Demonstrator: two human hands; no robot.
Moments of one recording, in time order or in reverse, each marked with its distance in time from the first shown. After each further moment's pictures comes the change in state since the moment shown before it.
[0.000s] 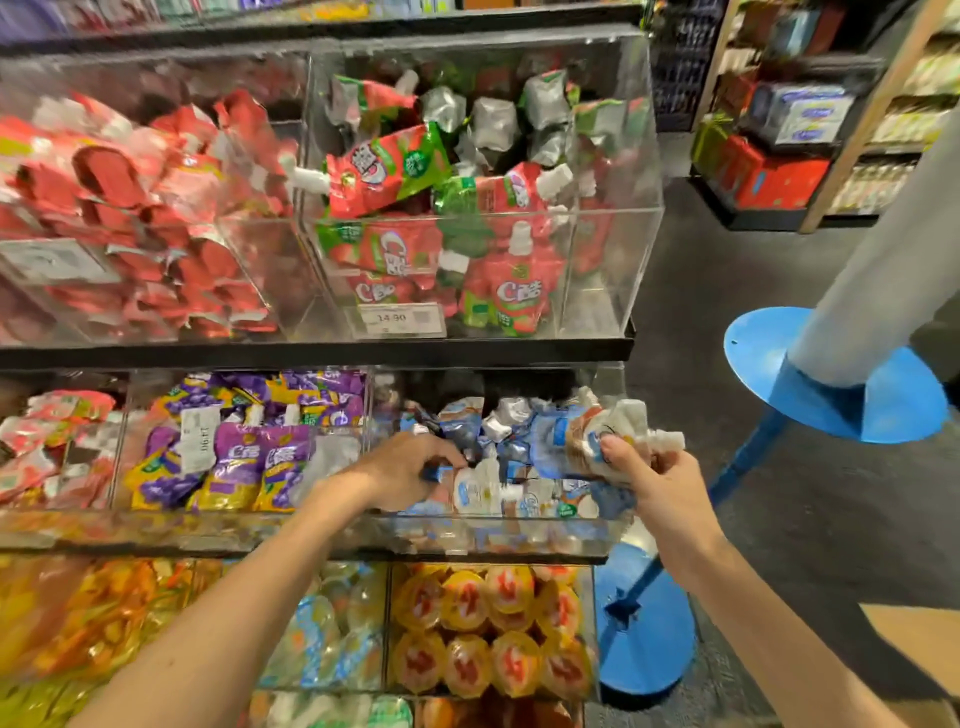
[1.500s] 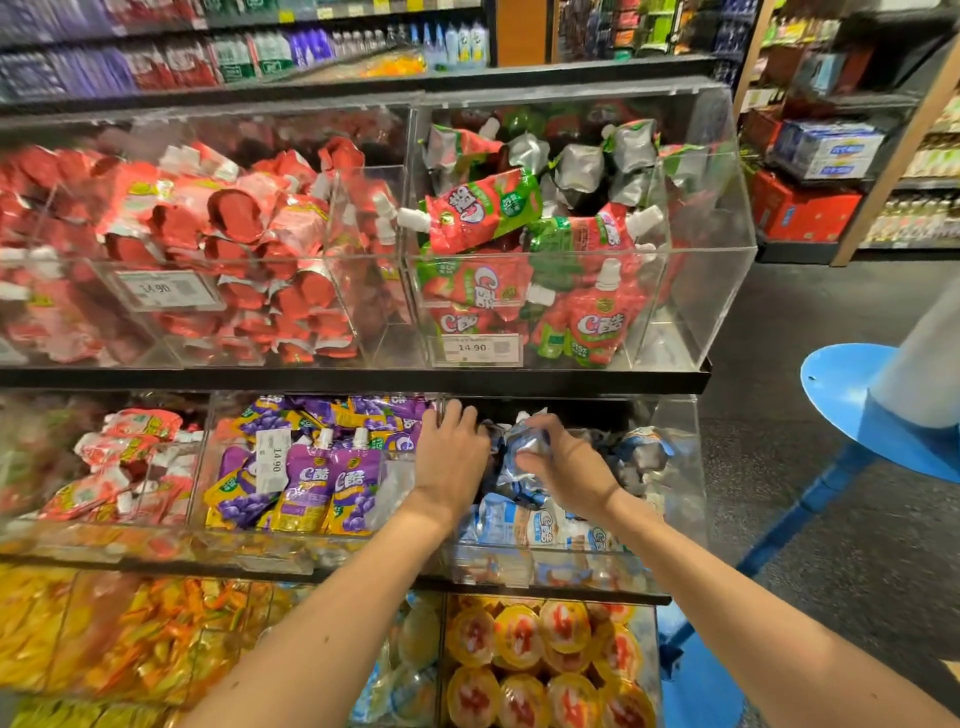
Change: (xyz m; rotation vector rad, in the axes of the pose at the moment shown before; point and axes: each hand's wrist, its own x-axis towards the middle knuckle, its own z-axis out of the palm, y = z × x) left_hand 0.006 -0.004 -0.010 0.791 0.463 -0.182; right_hand 0.080 0.032 0.133 -0.860 -0.382 -0.386
